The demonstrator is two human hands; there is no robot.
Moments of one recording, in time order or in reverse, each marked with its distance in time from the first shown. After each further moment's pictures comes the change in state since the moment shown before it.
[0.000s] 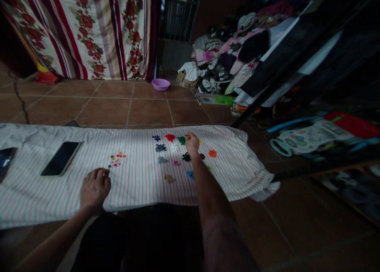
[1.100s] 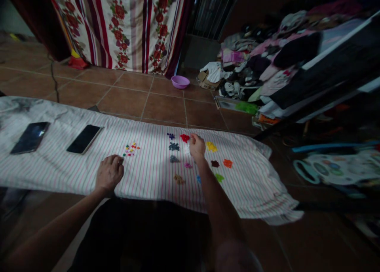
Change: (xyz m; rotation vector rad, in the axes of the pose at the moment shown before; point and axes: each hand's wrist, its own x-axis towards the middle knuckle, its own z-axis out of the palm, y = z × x) left_hand 0.000 0.001 0.000 -0.058 -0.017 -0.045; right_hand -0.026 -0.046 0.011 0.045 -0.079 -0.281
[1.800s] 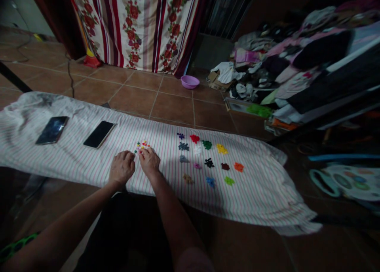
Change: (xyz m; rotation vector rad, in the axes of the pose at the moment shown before) left_hand 0.001 0.001 0.001 -0.024 -0.032 -0.042; right_hand -0.142 -0.178 0.116 0.062 -0.402 -0.223
